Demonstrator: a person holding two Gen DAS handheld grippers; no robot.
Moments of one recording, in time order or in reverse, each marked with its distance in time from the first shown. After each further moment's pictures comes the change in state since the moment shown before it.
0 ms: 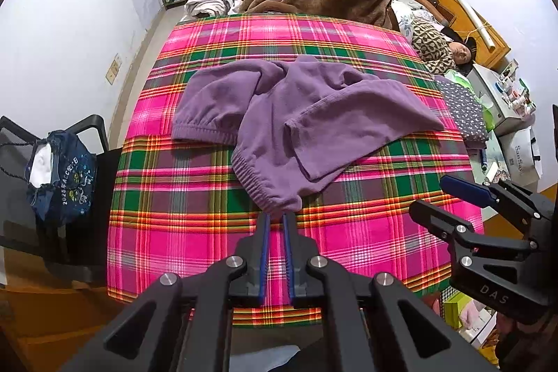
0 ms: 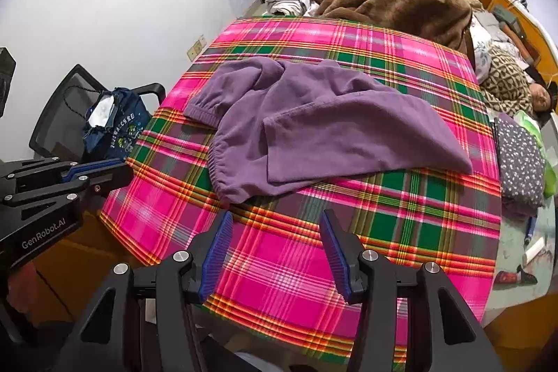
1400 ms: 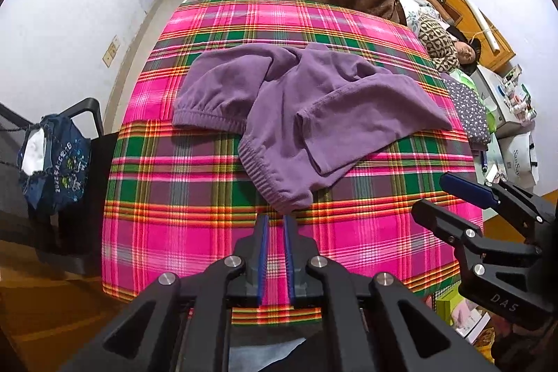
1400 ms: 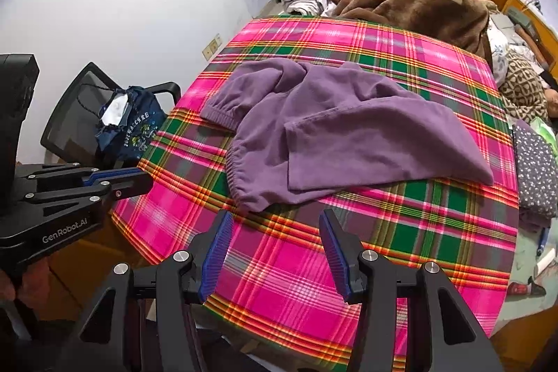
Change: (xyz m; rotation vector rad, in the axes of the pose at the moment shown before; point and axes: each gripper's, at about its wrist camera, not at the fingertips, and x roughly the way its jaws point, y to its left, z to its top) left arm 0.020 0.024 0.009 -0.015 0.062 -0.040; right arm 0.014 0.013 0.012 -0.026 0.002 0.075
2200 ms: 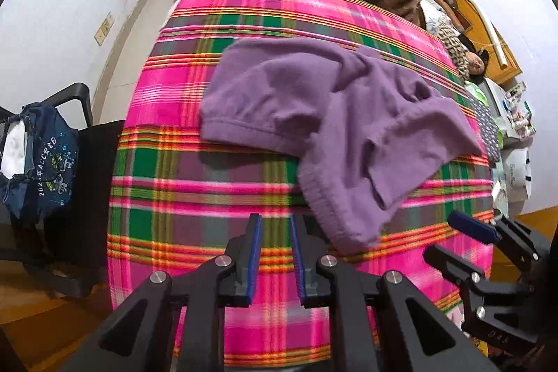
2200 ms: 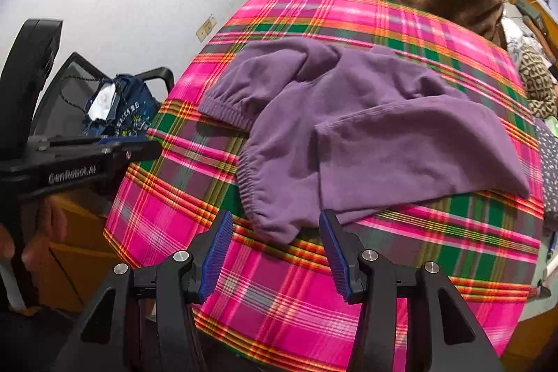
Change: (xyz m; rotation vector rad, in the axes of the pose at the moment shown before) left arm 0.073 0.107 0.048 -0.072 0.074 -0.075; right arm 0.081 0.041 0.037 0.001 0.104 -0.008
